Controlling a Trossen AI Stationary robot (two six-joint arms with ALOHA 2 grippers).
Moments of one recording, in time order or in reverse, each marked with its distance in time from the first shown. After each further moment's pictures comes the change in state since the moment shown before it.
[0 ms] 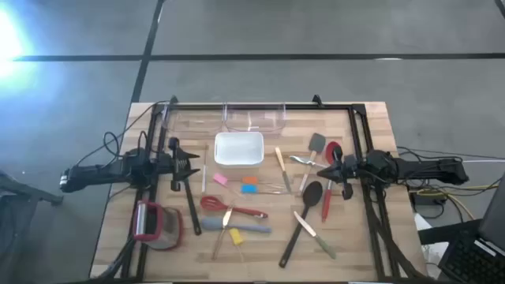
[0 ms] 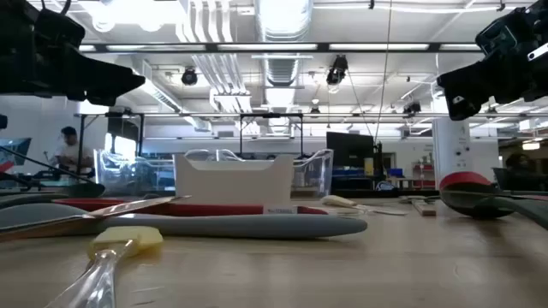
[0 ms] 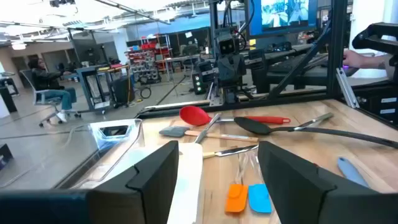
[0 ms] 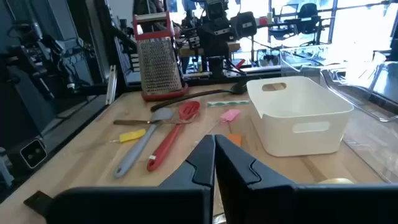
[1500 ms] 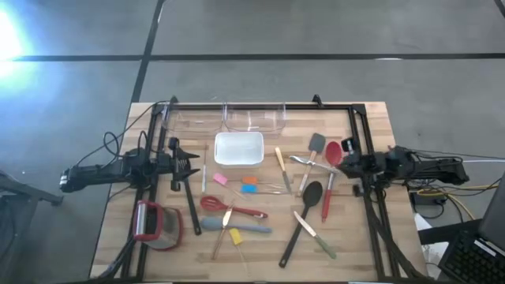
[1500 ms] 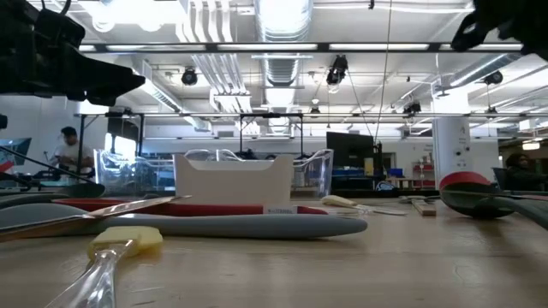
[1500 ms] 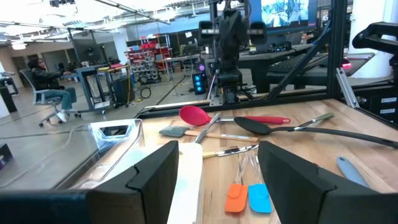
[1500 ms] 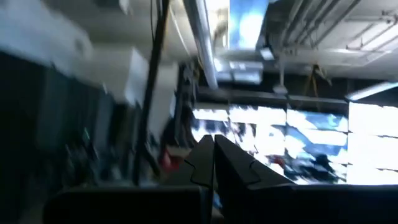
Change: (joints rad) left arm 0.000 0.000 0.000 0.000 0.000 0.000; right arm 0.000 0.006 0.000 0.587 -0.115 -0.113
